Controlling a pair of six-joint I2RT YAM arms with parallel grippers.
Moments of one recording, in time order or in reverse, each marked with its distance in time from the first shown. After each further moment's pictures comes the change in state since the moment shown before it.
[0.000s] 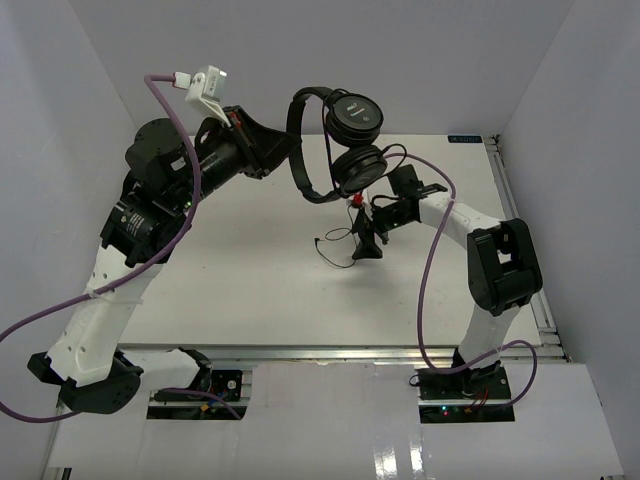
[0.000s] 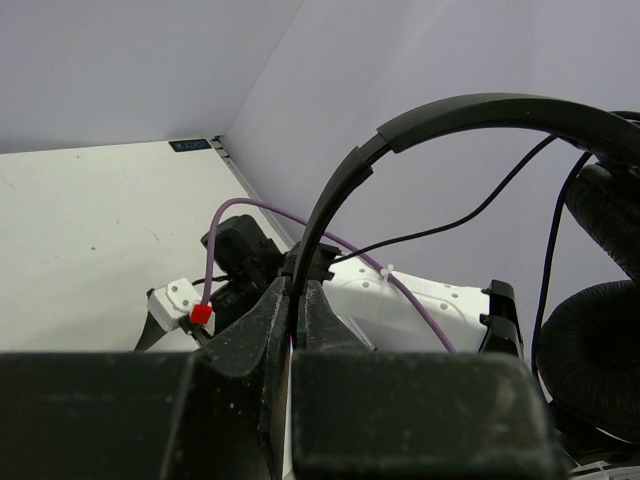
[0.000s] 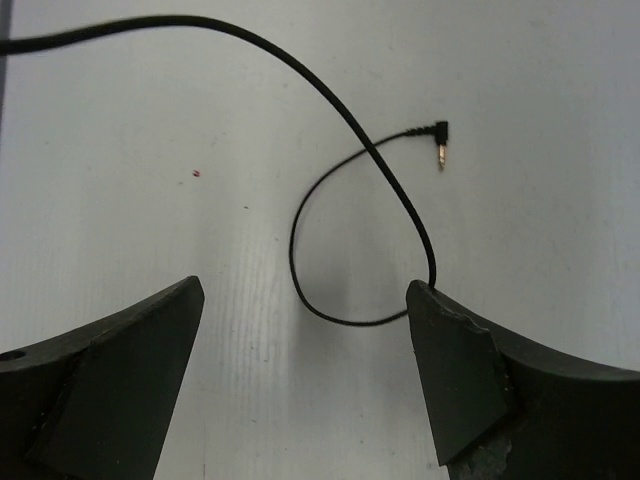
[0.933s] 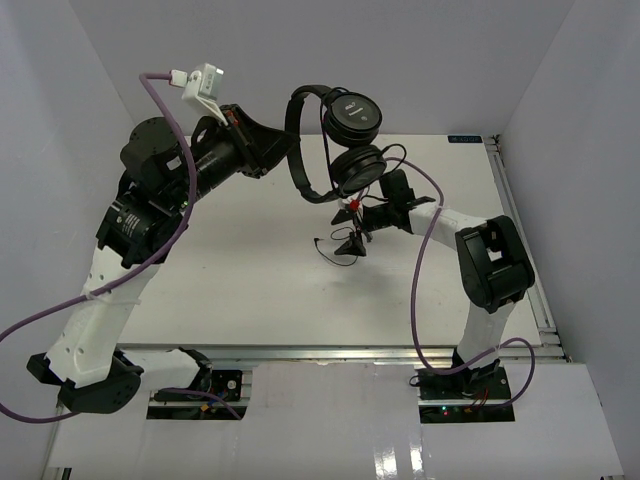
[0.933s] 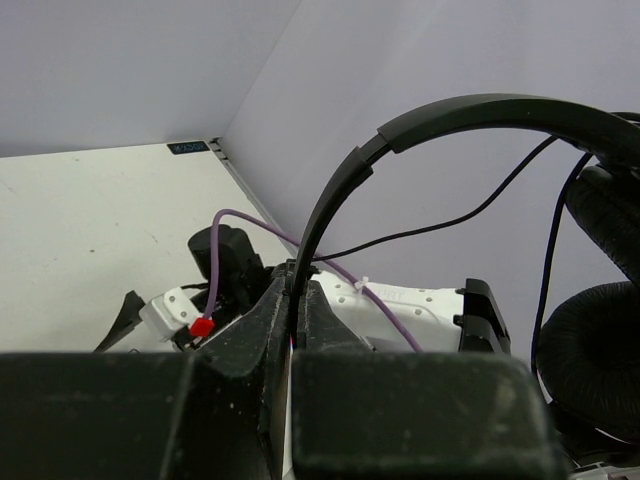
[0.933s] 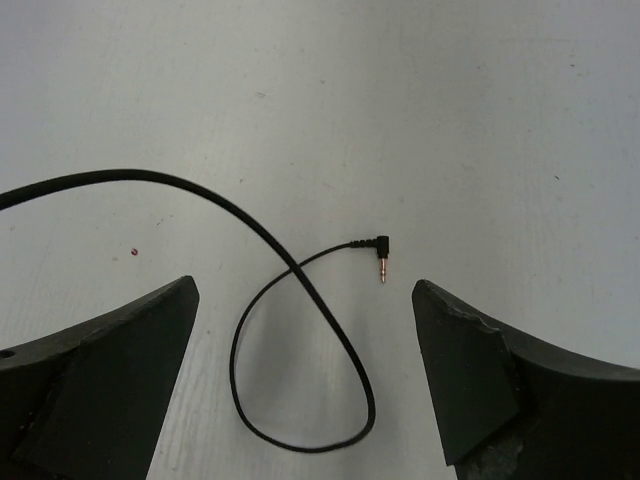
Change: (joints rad) left arm 0.000 0.004 0.025 -0.018 0.003 0.003; right arm 0.042 0.029 -0.092 0.418 -0.144 0.040
